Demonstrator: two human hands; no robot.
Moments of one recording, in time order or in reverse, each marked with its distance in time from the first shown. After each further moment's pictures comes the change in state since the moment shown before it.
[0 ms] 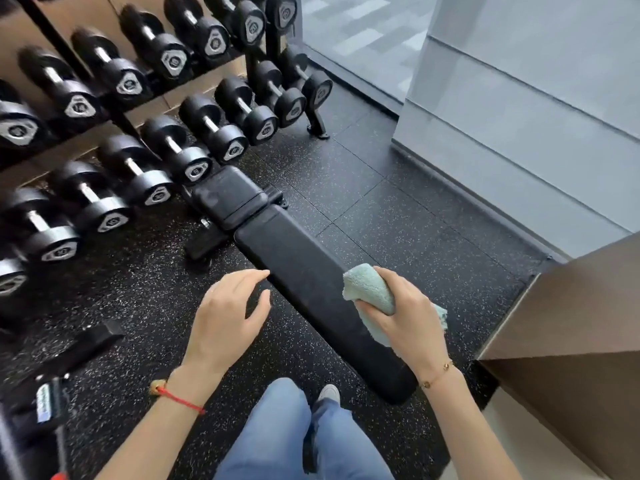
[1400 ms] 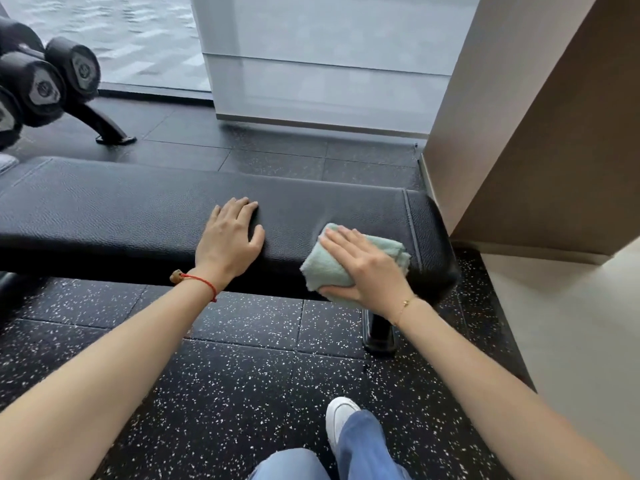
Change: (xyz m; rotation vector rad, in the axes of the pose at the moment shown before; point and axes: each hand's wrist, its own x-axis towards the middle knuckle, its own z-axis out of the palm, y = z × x) left_hand 0.042 -0.211 0.586 0.021 -0.118 0.650; right_hand -0.115 0.368 0.457 -0.576 0.280 -0.039
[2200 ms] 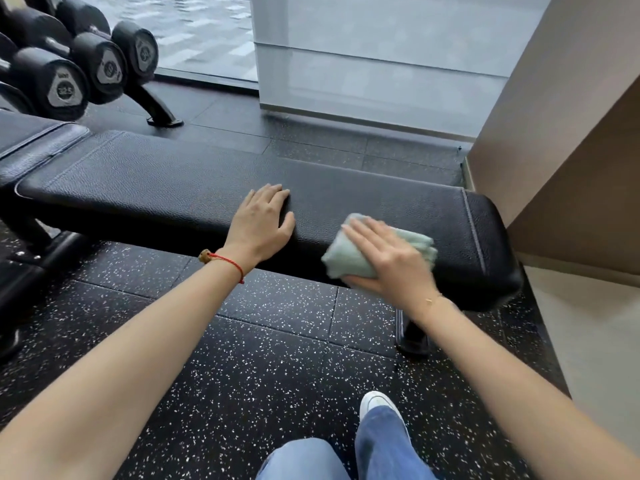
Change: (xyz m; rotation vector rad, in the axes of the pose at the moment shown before) left_hand -0.012 -0.039 -0.020 -0.003 0.009 -0.007; right_hand 0.030 -0.036 0.028 -0.105 0.134 -0.082
